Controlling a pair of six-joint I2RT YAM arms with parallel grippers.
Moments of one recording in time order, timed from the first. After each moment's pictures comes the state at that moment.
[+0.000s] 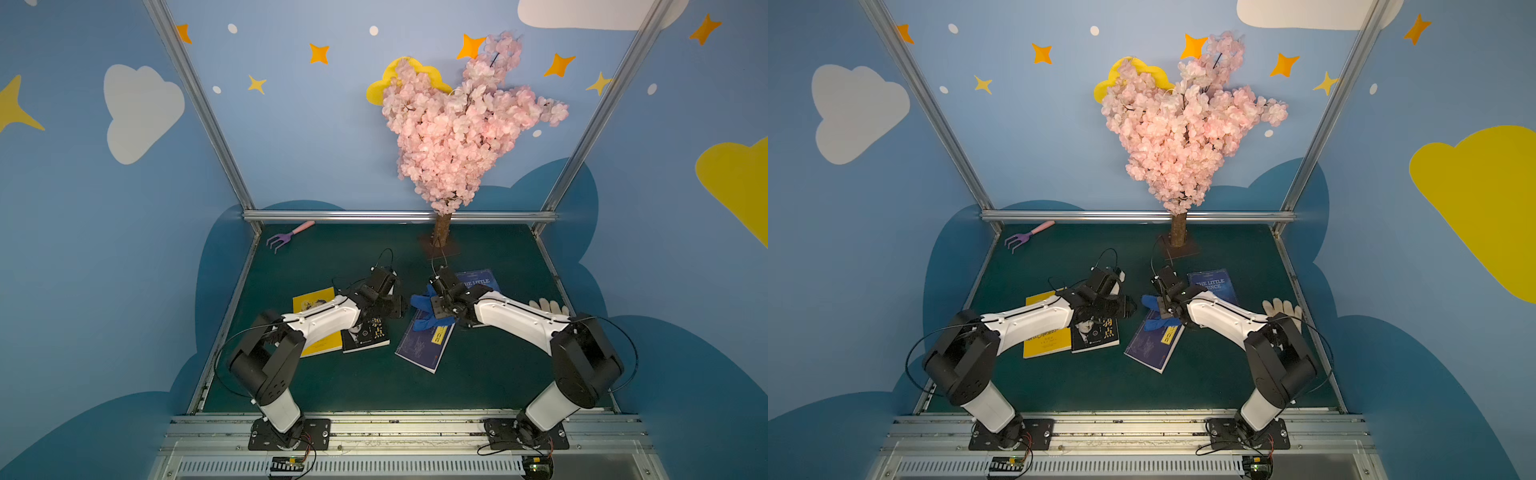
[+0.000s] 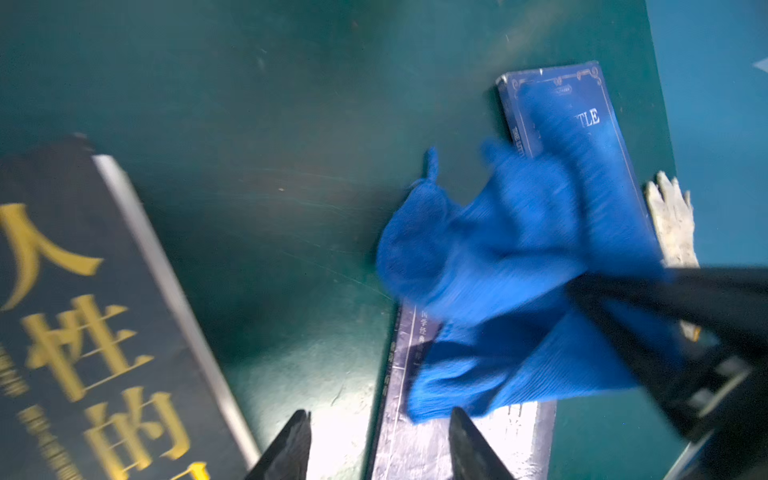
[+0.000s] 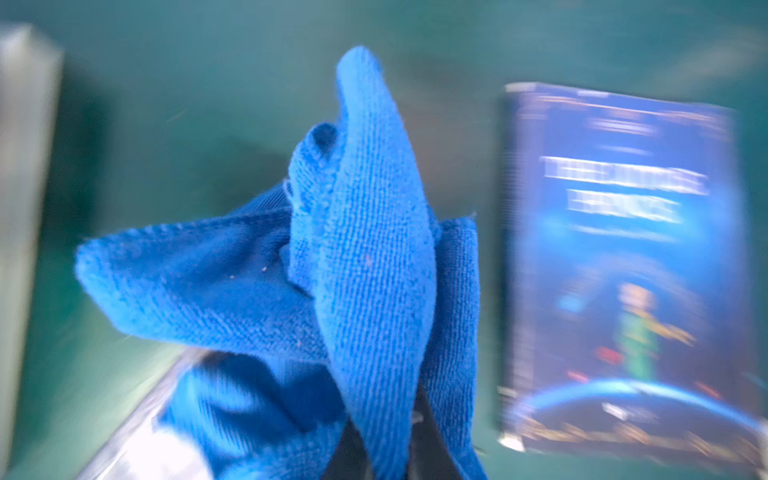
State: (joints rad) left arm -0.66 1.70 1.04 -0.24 0.15 -0.59; right arm 0.67 1.60 1.05 -0.51 0.36 0.35
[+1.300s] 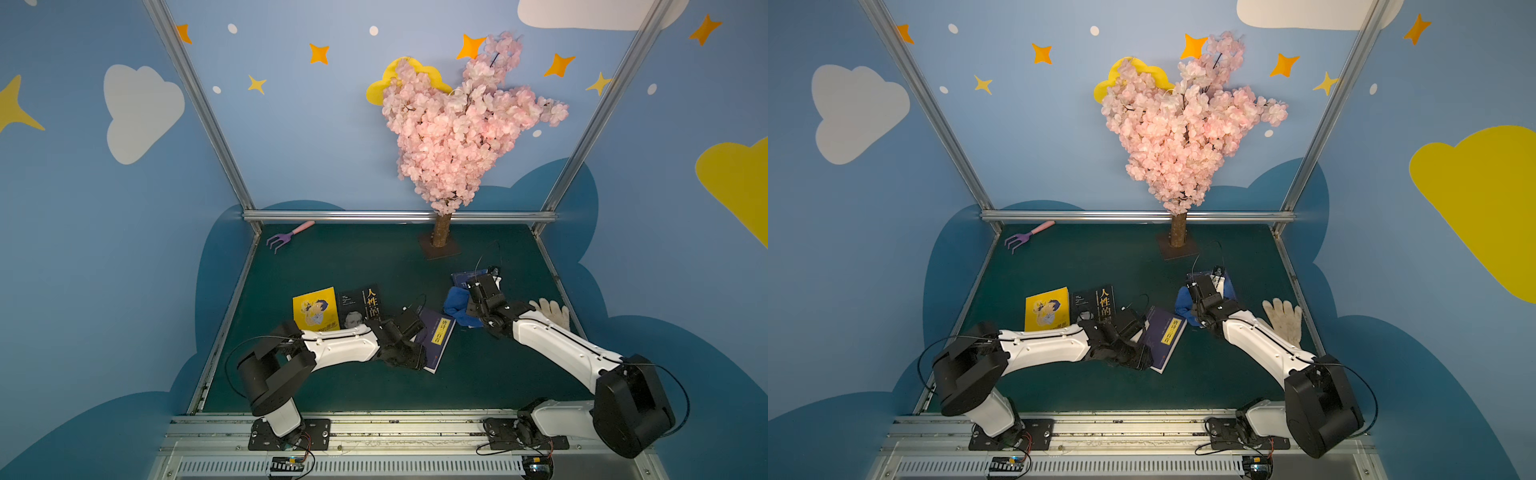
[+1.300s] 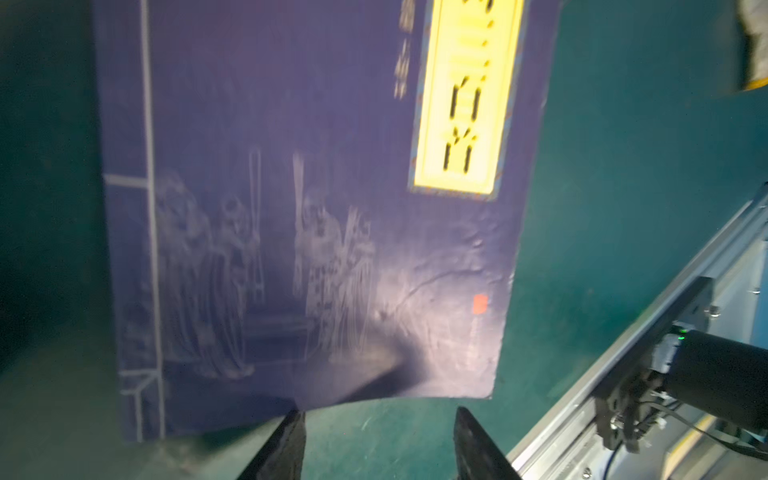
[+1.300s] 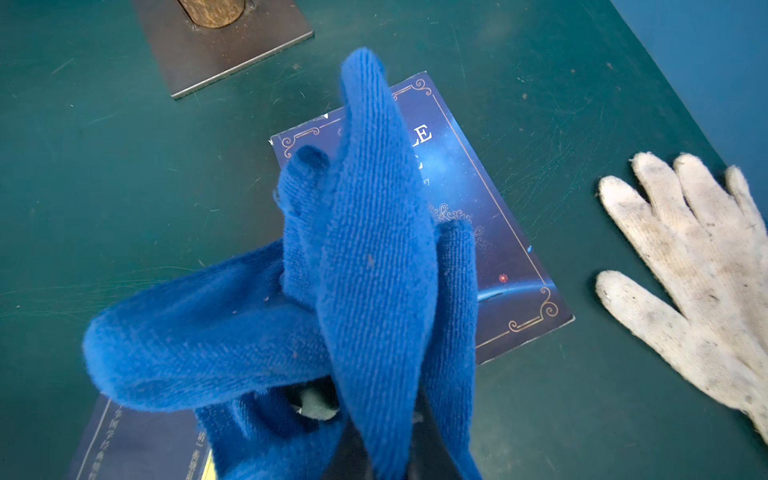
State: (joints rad) left arm -1.00 1.67 0.92 -0.33 0.20 -0.73; right arm 0.53 1.33 0.82 -0.45 0.50 0.59
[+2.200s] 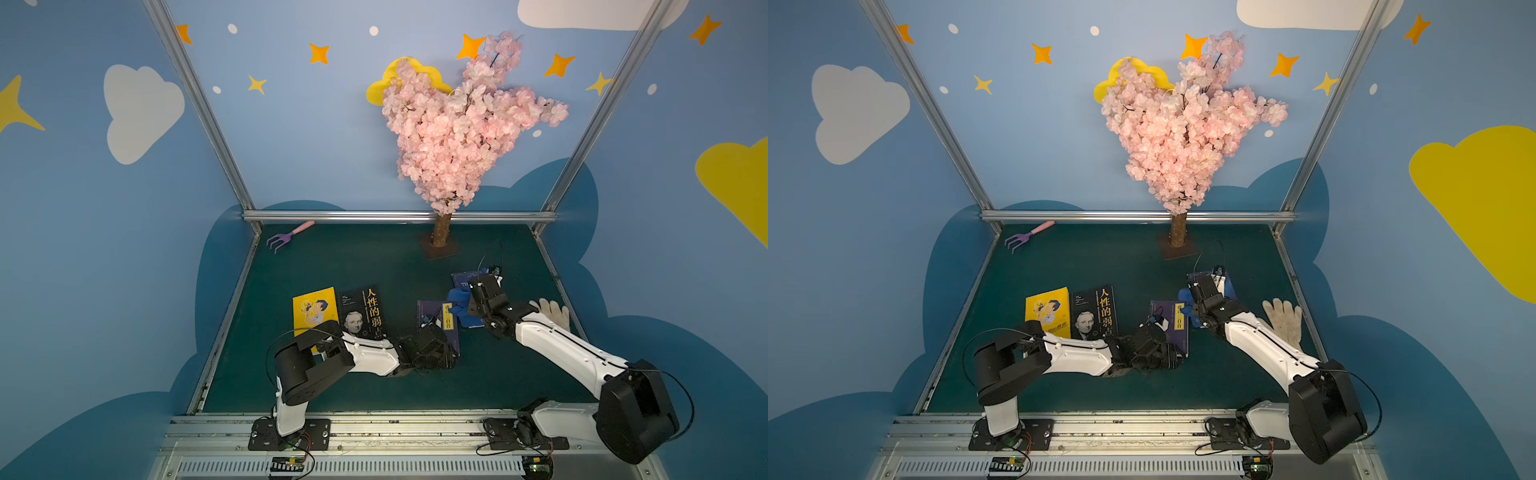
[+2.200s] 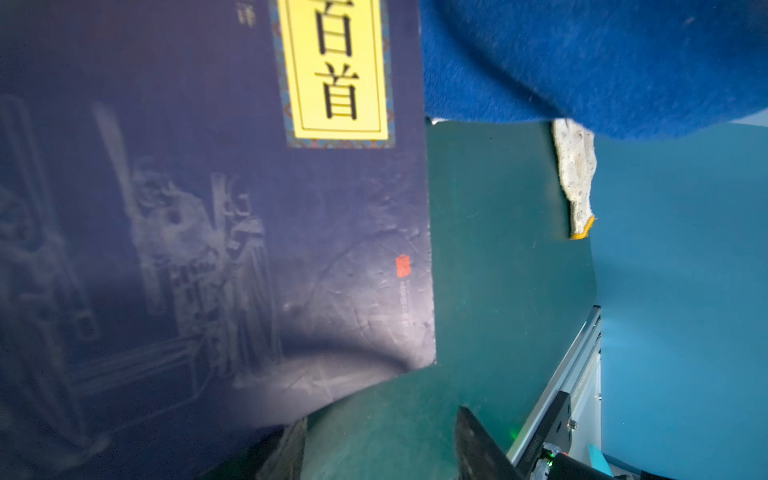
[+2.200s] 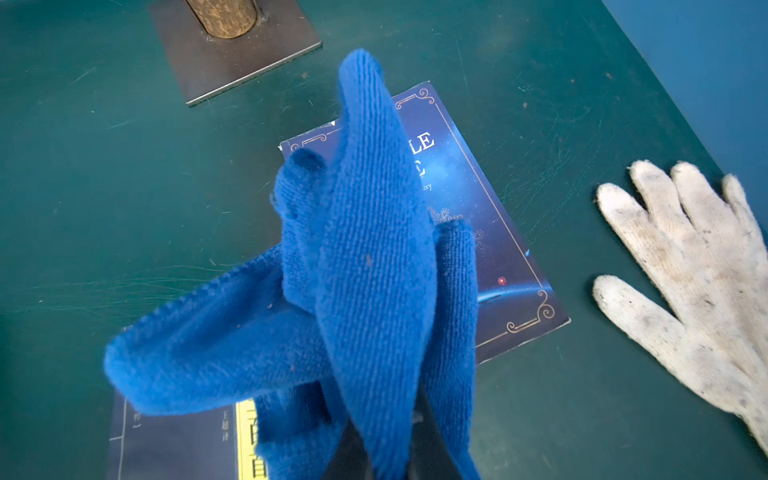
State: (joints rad) left arm -1.11 1.89 0.95 0.20 0.08 -1.07; right arm 0.52 1.30 0.82 -0.45 0.49 0.57
